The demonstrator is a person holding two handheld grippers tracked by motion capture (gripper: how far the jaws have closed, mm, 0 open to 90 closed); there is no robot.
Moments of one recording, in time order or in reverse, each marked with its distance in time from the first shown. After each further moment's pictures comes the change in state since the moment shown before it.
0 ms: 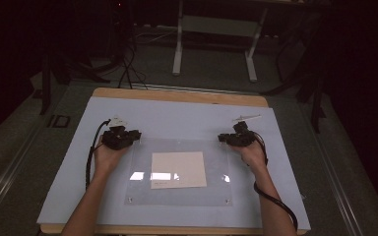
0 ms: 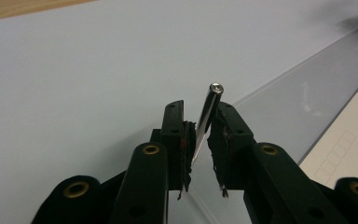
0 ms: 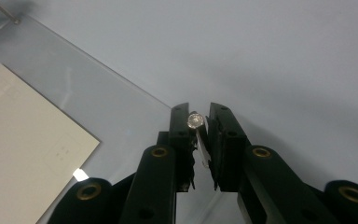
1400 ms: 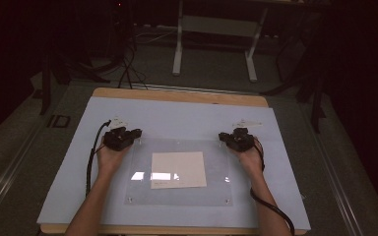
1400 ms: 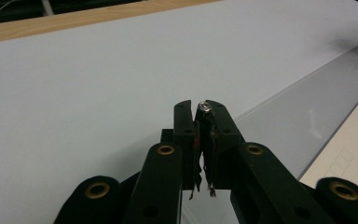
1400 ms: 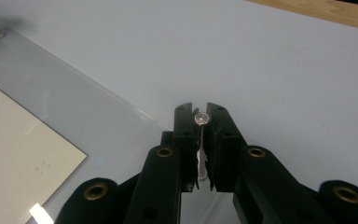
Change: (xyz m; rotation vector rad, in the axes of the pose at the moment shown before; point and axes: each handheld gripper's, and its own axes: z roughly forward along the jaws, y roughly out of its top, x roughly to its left) left arm -0.005 -0.002 0.002 -0.080 0.016 -0.008; right arm 0.011 -0.016 -0.001 -0.150 -0.095 -0.066
